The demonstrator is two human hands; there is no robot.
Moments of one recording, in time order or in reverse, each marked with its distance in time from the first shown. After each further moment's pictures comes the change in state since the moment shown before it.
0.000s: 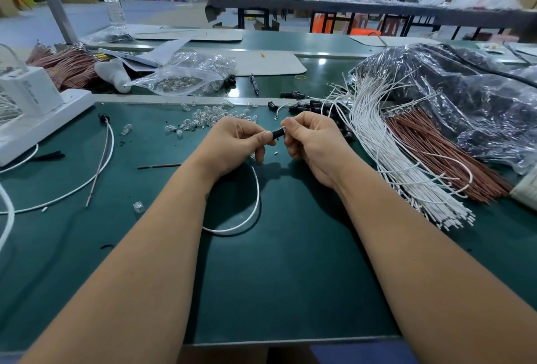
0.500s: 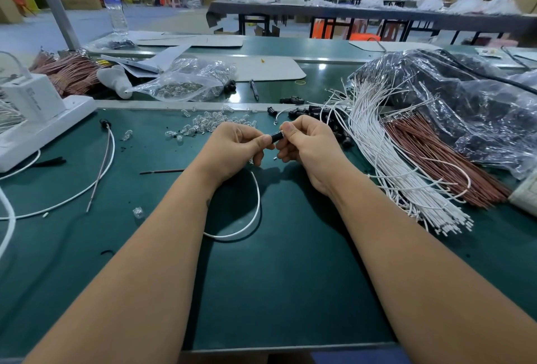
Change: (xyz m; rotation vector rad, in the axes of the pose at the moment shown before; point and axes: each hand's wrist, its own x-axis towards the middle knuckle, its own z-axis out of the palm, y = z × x) left_hand 0.002 -0.001 0.003 -0.021 0.033 -0.001; right_hand -0.004 -0.002 0.006 -0.013 0.034 -0.020
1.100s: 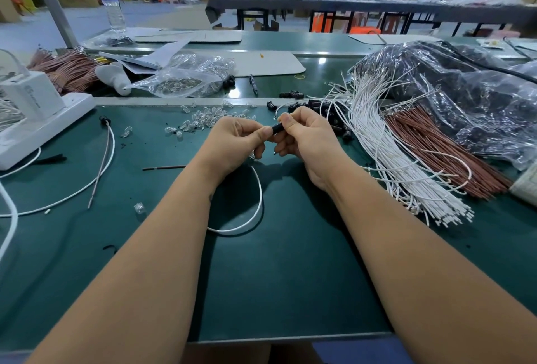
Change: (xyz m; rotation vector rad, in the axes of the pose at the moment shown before) left_hand 0.002 -0.005 0.003 -0.062 0.020 0.025; right_hand -0.003 -0.004 0.005 0.053 0.008 0.012
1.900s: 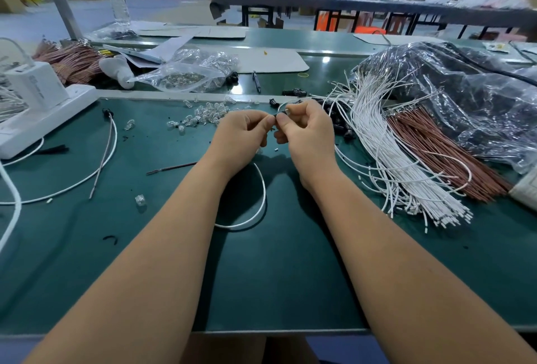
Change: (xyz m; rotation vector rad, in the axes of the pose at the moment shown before) left_hand 0.002 0.006 0.010 0.164 0.107 0.080; right_hand -0.005 0.003 0.015 -0.095 0.220 -0.162
